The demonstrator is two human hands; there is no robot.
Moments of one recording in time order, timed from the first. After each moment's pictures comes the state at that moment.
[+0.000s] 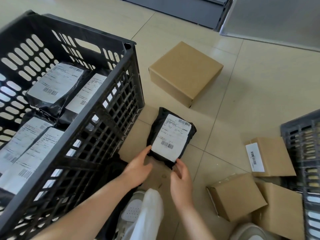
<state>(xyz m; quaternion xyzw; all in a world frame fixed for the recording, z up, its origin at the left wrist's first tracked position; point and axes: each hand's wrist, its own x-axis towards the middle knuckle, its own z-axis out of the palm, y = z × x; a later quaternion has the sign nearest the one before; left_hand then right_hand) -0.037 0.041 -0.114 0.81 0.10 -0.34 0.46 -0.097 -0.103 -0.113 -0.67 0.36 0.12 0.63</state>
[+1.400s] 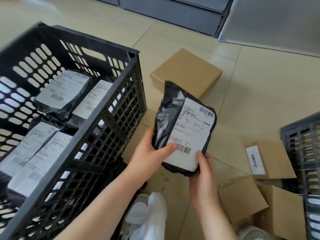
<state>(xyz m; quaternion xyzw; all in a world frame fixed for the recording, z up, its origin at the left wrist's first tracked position) -0.024 0.007 0.002 0.70 0.10 -0.20 0.67 -0.075 -0.134 -0.055 -0.46 0.34 -0.03 0.82</state>
